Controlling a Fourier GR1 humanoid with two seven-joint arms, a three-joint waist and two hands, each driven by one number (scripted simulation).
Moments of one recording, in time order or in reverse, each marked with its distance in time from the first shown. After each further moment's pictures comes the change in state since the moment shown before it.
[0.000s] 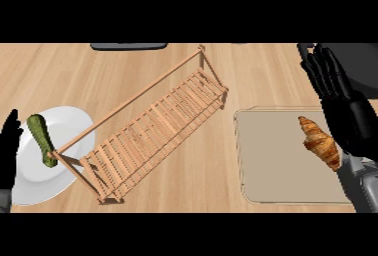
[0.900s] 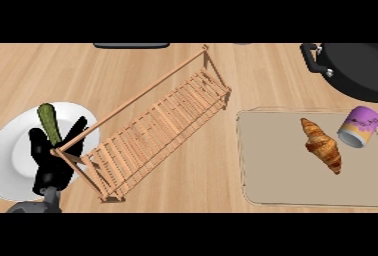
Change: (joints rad) left arm -0.031 -0.203 -0.075 0.028 0.225 -0.230 0.038; right arm 0.129 -0.470 -0.354 0.729 0.020 0.405 -0.257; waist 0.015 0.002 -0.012
